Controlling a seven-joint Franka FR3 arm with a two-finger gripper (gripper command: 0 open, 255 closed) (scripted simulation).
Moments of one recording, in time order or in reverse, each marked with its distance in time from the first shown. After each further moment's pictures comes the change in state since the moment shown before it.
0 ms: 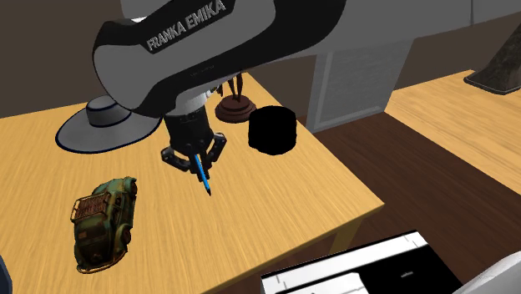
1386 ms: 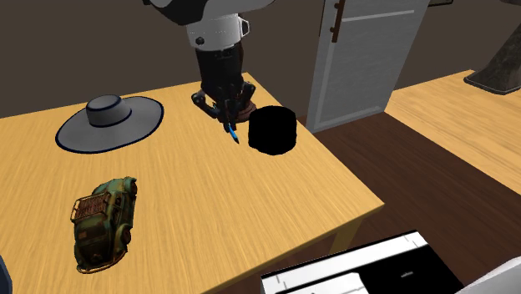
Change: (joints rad) arm -0.083 -0.046 -0.100 0.162 -0.004 -0.209 -0.174
